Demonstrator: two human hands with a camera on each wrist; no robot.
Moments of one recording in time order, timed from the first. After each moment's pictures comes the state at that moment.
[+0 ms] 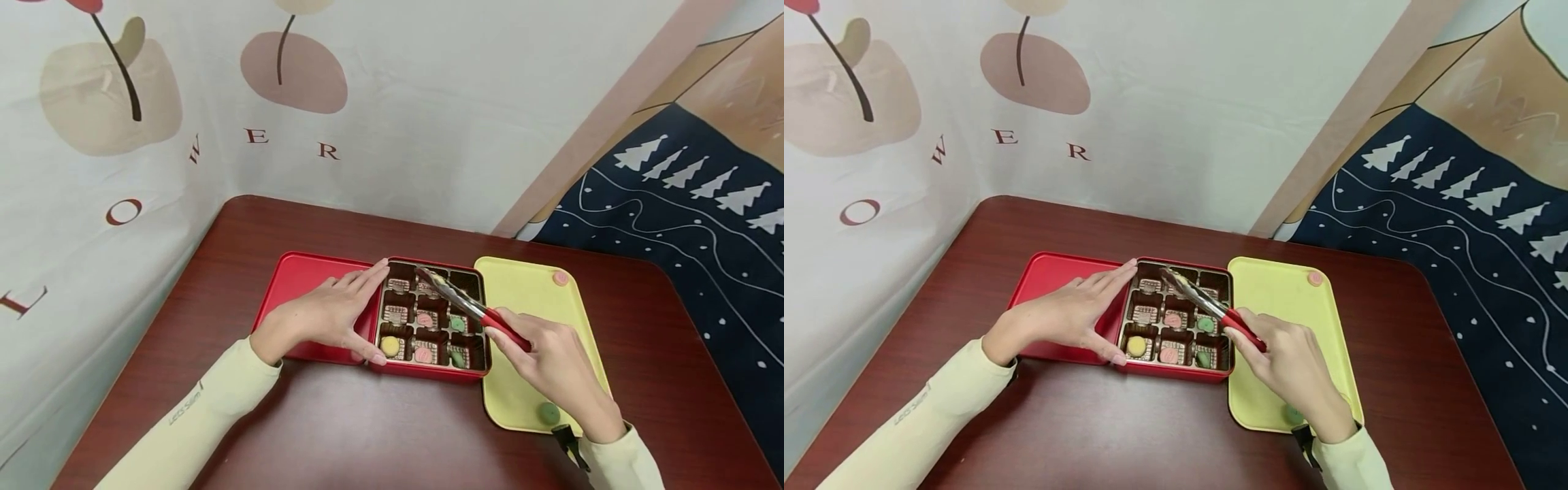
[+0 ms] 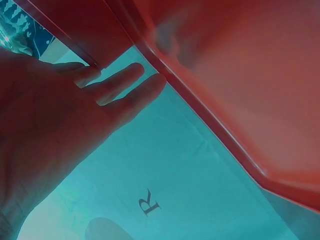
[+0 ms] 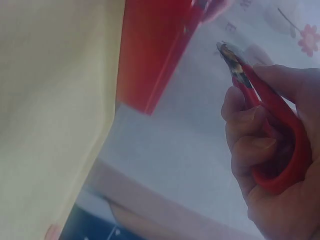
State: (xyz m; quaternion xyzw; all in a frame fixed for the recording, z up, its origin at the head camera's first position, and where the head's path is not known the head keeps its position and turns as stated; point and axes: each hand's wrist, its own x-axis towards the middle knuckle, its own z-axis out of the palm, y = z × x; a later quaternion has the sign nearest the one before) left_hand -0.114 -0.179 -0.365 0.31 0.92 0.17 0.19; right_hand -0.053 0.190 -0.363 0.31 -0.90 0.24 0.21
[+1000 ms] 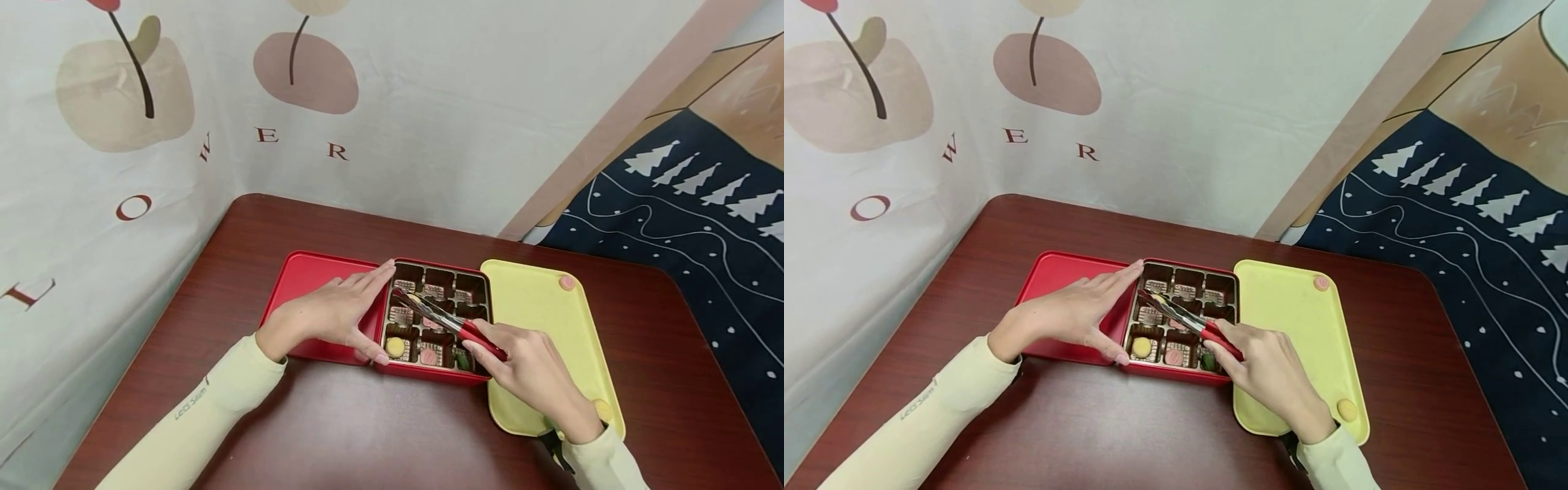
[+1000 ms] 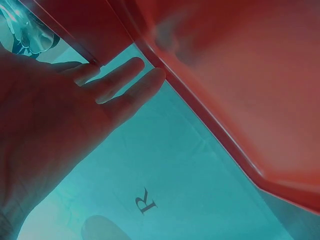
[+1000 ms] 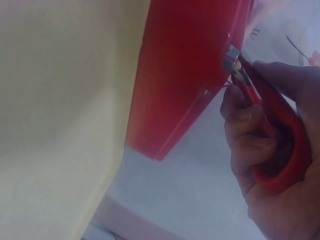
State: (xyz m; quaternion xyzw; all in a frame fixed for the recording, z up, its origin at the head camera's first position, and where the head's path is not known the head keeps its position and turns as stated) left_hand -0.115 -0.182 -0.365 0.31 0.91 0.19 0.20; right_hand -0.055 0.163 -0.381 0.34 -0.89 0.24 0.17
